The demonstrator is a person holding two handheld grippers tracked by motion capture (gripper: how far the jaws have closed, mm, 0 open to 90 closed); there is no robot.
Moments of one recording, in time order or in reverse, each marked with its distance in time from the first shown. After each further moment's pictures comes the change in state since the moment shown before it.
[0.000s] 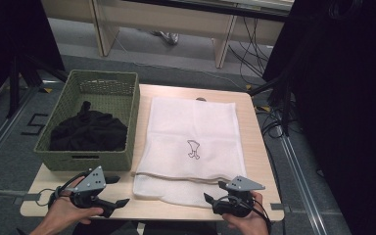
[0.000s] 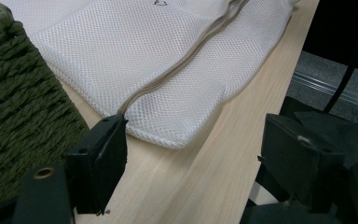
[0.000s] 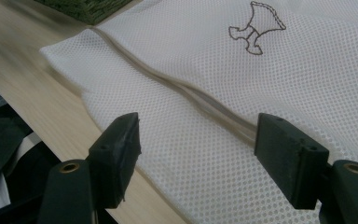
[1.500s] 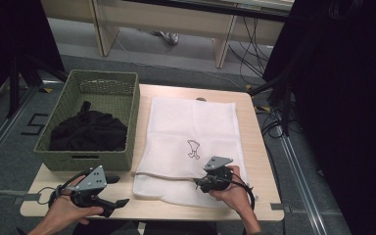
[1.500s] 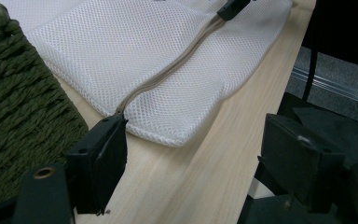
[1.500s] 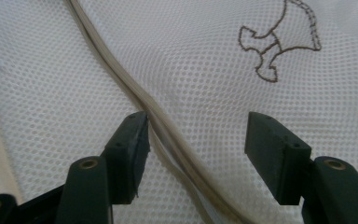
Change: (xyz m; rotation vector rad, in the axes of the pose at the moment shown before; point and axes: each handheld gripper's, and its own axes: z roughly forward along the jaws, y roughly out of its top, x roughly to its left) left arm 0.000 0.002 0.000 0.016 -0.001 0.002; right arm -0.027 0.034 0.086 0.169 0.026 -0.278
